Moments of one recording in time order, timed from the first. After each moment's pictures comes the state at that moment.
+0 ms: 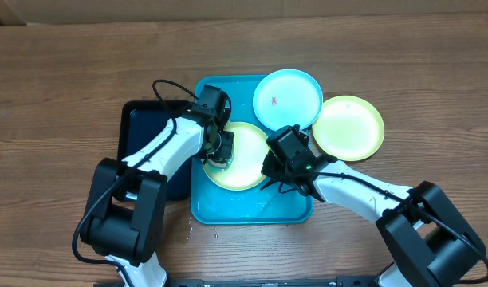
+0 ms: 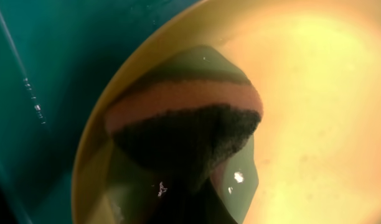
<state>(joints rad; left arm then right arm) -0.34 1.88 1.17 -0.67 0.10 -0.21 0.66 1.73 0.86 -0.19 -0.02 1.01</state>
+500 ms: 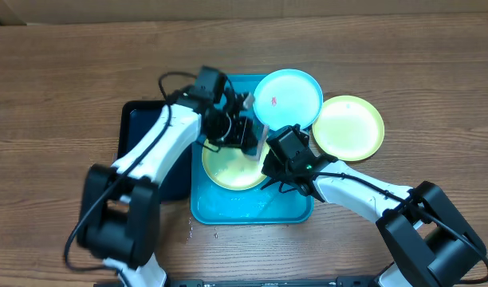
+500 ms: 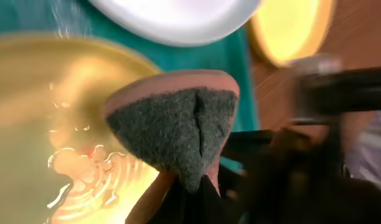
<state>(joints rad) -0.33 1.84 1.34 -0.79 0.61 -0.15 0.66 1.73 0.86 -0.19 -0.02 1.01</state>
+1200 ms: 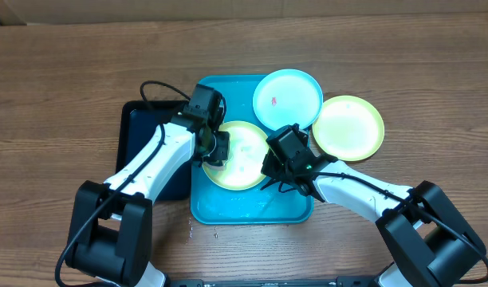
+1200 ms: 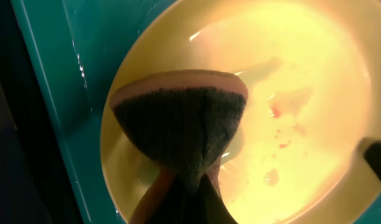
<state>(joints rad) -0.33 1.75 1.13 -0.73 0.08 -0.26 0.66 1.73 0.86 -0.18 -0.03 0.99</state>
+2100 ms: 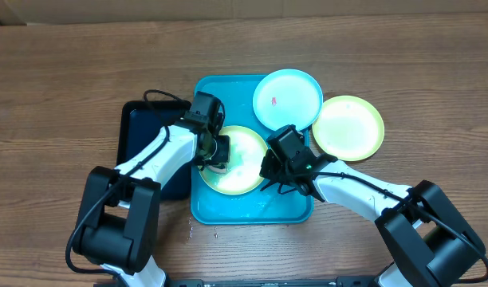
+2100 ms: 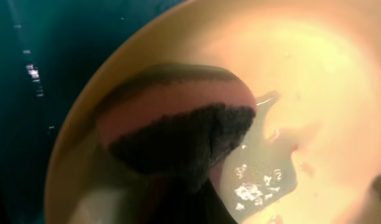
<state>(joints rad) -0.32 1.83 1.08 -0.62 0.16 -0.29 0.66 1.73 0.86 -0.18 -0.09 0.96</state>
